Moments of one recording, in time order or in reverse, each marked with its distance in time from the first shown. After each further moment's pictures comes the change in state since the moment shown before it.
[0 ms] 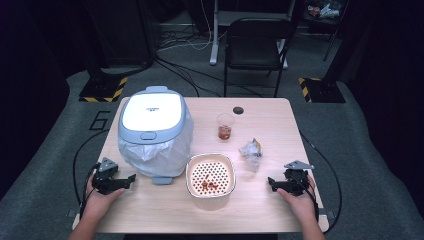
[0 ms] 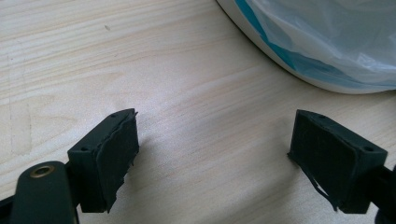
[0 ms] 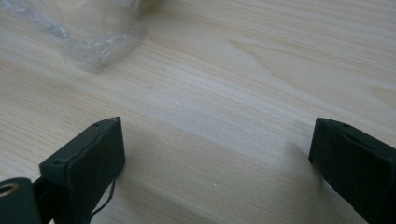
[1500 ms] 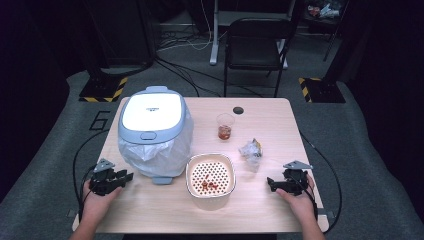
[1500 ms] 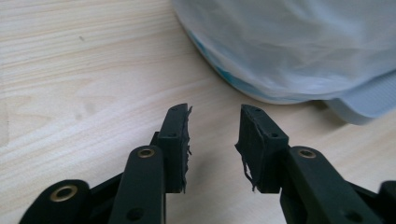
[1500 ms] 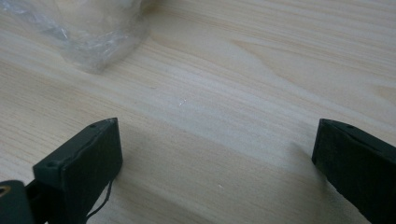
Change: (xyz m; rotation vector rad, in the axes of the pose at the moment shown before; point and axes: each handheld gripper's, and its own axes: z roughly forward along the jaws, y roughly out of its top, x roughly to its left) left arm -0.017 0.012 -0.031 0.002 -0.086 -0.049; right arm 0.003 0.001 0.001 0.001 -0.010 0.004
